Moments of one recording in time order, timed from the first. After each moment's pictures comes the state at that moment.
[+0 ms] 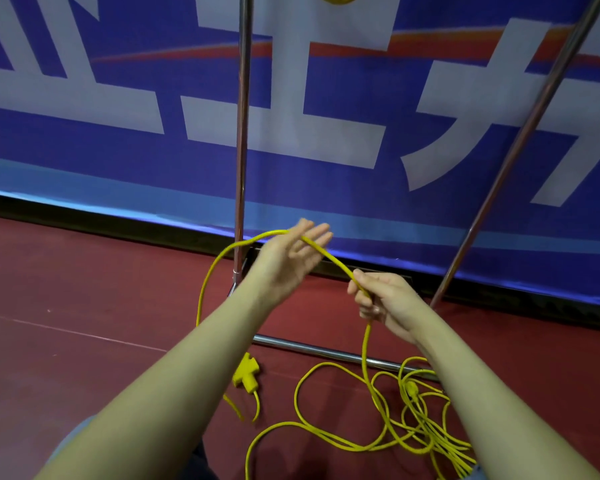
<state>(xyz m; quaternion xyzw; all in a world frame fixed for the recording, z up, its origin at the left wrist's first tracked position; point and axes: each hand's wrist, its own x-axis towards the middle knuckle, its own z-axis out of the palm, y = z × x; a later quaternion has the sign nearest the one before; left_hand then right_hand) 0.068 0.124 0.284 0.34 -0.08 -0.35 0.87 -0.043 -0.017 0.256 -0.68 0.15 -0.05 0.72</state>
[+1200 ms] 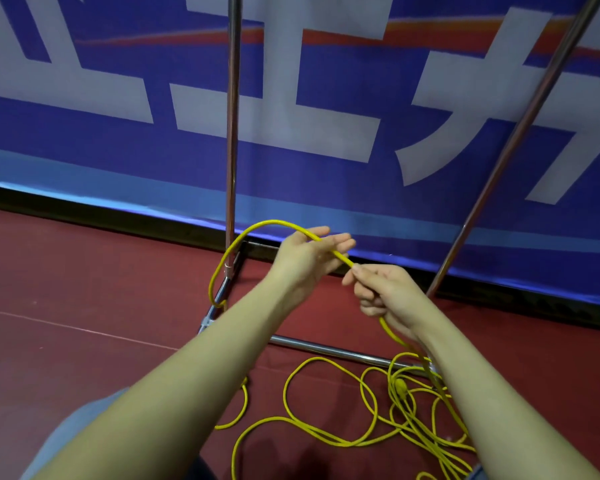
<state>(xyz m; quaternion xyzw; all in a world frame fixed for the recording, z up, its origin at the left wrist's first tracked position) 0.042 0.088 0.287 0.40 -0.09 -0.34 0.84 -0.052 -0.027 0.266 -0.68 0.13 -0.06 0.72</state>
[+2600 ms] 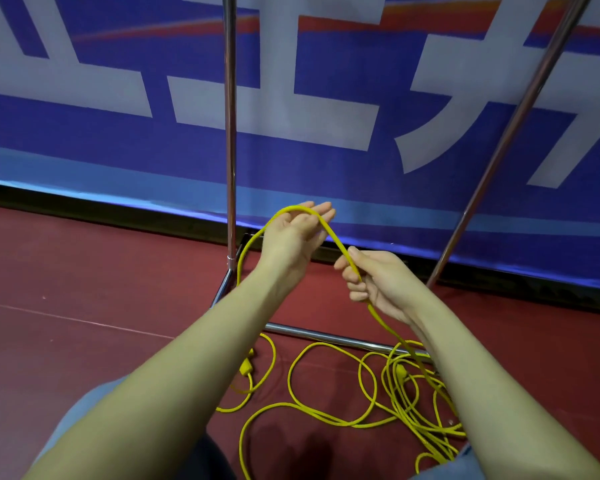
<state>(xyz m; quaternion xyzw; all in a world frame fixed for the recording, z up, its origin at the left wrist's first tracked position) 0.042 0.096 0.287 0.40 -0.12 -0.25 0.88 -0.049 -0.016 0.268 -0.63 0.15 -0.04 0.76</state>
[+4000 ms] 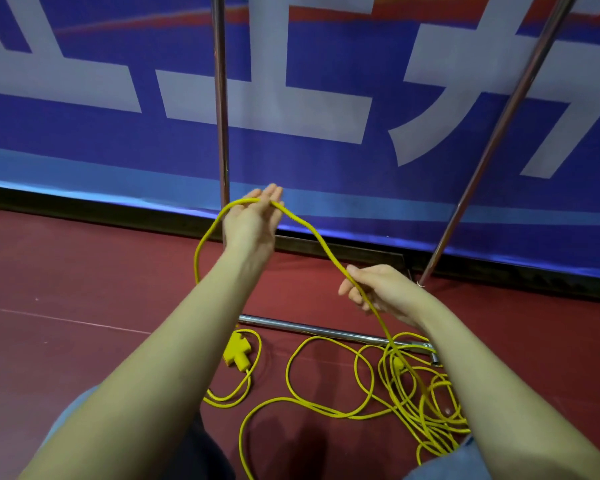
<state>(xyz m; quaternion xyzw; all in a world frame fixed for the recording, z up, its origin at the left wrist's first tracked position) 0.082 0.111 0.288 0.35 0.01 -0.19 0.92 -0.059 -0.036 0.245 -0.75 0.20 0.04 0.63</state>
